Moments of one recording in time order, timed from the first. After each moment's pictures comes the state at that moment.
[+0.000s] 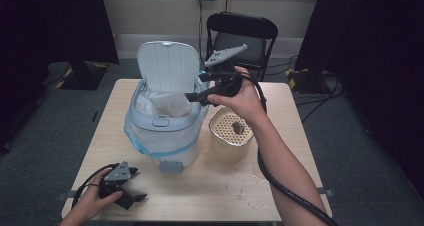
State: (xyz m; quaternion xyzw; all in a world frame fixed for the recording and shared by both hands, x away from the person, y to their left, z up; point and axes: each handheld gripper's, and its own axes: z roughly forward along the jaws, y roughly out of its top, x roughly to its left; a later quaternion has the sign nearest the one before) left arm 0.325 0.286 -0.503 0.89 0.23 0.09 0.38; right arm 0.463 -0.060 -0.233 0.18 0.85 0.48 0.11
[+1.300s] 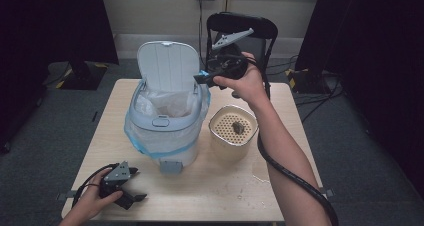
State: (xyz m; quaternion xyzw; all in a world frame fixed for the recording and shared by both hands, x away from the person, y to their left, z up) left arm 0.325 0.286 -0.503 0.89 0.23 0.09 0.38; right arm 0.502 -0.073 -0.219 0.22 0.85 0.46 0.15
